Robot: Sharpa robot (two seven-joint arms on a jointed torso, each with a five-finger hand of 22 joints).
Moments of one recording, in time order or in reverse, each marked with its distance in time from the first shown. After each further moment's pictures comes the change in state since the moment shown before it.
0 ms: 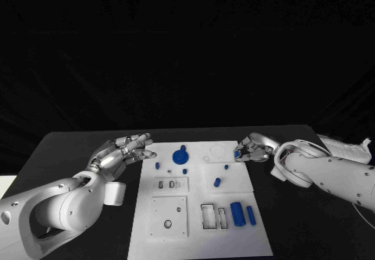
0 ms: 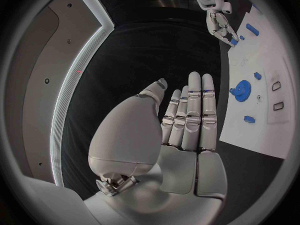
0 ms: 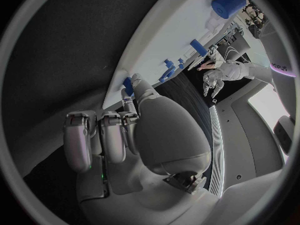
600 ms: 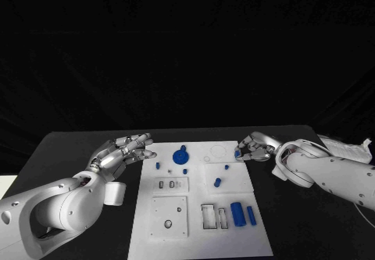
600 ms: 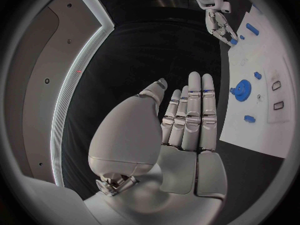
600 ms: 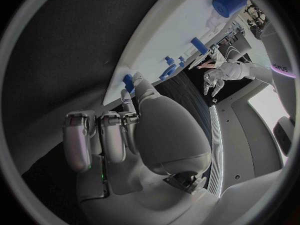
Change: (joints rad) left arm 0.000 0.000 0.000 0.000 0.000 -0.001 0.001; left_hand 0.000 0.000 0.000 0.000 0.000 0.000 0.000 0.000 0.000 0.000 0.000 0.000 0.000 0.000 0.000 0.000 -0.001 0.000 0.000 0.000 0.000 0.000; right arm 0.002 -0.008 0.000 0.005 0.000 -0.017 -0.001; right_hand -0.004 -0.006 -0.016 0.011 0.000 -0.022 0.004 -0.003 -0.001 0.003 0.003 -0.009 0.003 0.000 0.007 0.000 0.000 0.000 0.000 0.007 0.000 0.000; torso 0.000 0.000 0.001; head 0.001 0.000
